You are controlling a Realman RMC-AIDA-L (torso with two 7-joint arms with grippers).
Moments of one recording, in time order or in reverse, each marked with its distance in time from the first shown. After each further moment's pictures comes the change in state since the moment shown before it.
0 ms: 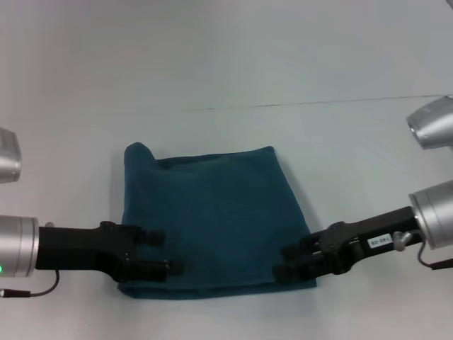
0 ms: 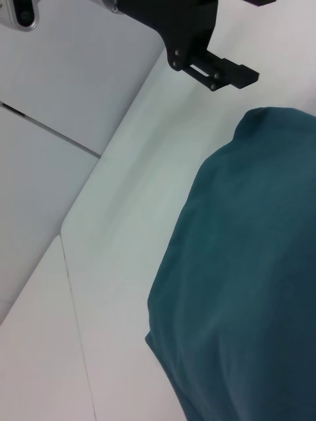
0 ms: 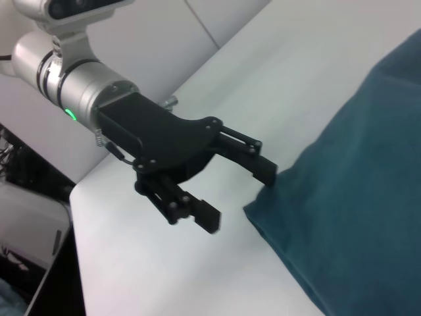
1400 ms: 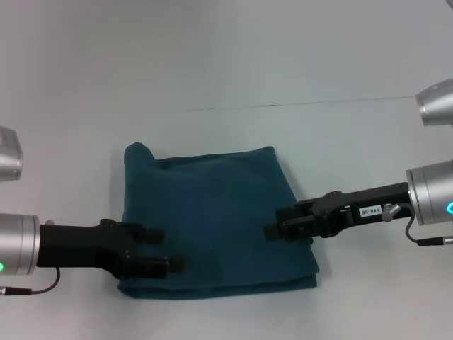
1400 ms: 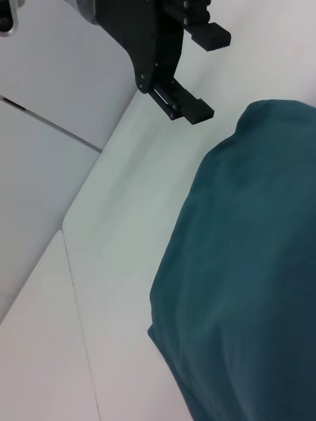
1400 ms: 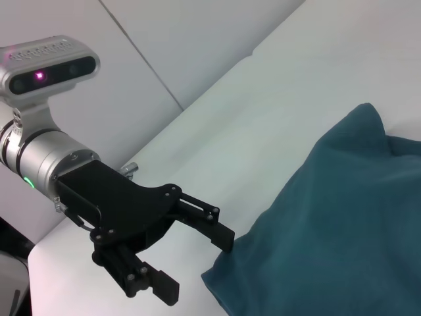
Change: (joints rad) left arm -0.002 -0.002 0.000 0.001 0.000 -0.014 0.000; right arm 0.011 0.010 0.066 0.005 0.036 0.090 -0.016
